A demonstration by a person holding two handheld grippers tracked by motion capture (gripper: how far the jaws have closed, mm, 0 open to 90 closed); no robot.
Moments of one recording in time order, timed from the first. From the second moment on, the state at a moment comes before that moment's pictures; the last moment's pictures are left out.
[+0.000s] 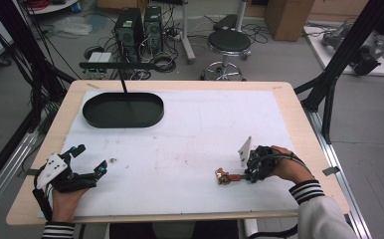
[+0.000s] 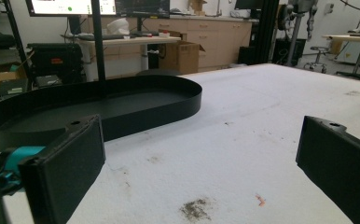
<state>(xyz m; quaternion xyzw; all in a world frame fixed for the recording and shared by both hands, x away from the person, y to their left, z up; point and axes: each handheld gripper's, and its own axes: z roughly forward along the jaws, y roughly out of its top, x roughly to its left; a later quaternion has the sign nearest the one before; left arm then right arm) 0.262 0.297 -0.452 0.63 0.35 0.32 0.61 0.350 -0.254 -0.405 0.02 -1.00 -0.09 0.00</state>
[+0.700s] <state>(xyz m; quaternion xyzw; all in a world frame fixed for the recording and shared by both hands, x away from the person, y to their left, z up) 0.262 0.298 -0.452 0.63 0.36 0.32 0.61 0.346 -0.255 -0.398 -0.02 -0.99 -0.15 0.00</state>
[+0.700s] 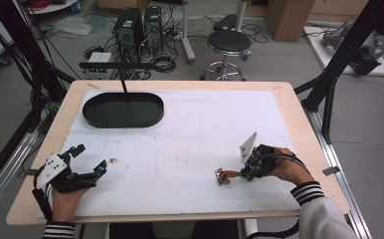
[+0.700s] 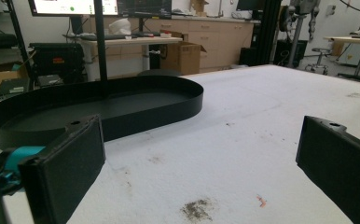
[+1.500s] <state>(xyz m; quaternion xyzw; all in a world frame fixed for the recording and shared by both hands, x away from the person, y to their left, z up) 0.282 0.296 -0.413 0.69 0.30 0.24 0.61 0.353 -0.242 -0.360 -0.06 -0.91 -0.41 -0.05</state>
